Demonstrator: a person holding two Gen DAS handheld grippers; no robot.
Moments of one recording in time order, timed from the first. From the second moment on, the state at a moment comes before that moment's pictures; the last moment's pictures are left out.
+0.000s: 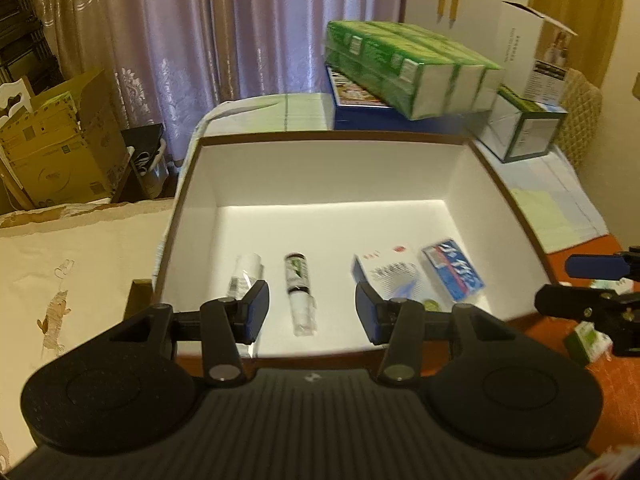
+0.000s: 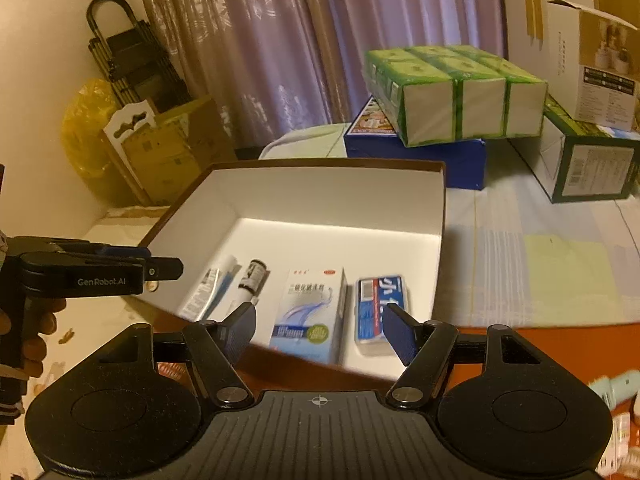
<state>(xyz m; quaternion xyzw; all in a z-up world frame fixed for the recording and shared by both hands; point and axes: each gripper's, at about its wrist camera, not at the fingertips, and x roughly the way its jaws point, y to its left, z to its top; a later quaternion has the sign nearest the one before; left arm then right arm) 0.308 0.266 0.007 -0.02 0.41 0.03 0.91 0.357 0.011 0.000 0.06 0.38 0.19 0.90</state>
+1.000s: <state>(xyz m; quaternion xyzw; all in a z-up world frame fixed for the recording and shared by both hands) 0.247 0.085 -0.020 0.01 0.44 -0.13 0.89 0.241 -0.111 -0.014 0.12 0.42 0.14 0.89</state>
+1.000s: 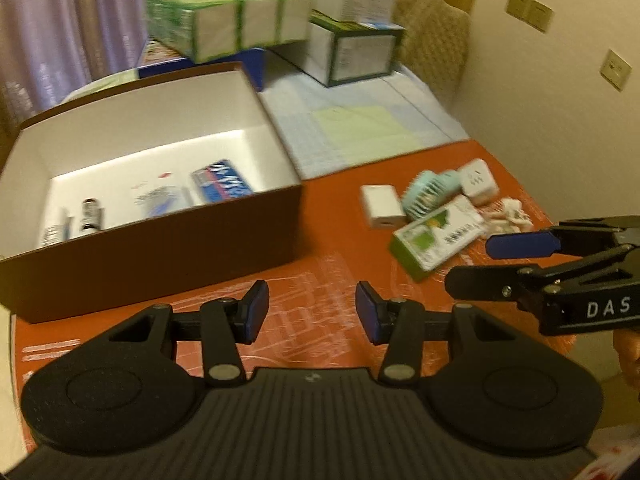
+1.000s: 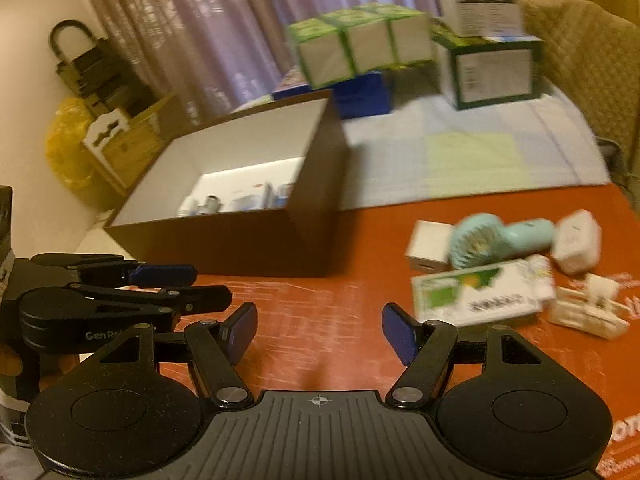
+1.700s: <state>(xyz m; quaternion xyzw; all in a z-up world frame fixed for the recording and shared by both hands) 0.259 -0.004 -0.051 0.05 0.45 -0.21 0.87 0.198 -0.208 -0.029 0.16 0.43 0.04 0.88</state>
